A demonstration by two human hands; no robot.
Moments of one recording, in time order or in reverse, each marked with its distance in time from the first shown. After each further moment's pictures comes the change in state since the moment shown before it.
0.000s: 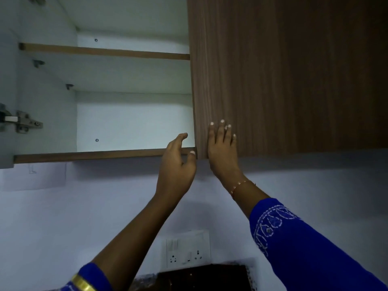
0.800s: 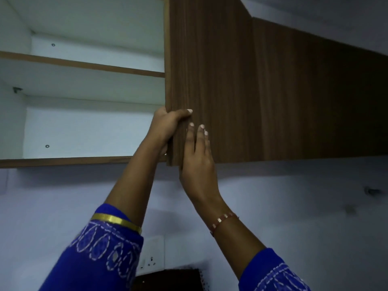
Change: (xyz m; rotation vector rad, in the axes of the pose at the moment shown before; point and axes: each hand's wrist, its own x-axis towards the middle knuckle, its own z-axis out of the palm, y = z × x) left_hand 0.049 0.144 0.057 -0.594 -0.132 -0.292; right_hand -0.078 0.073 -0.093 0.328 0.426 0.039
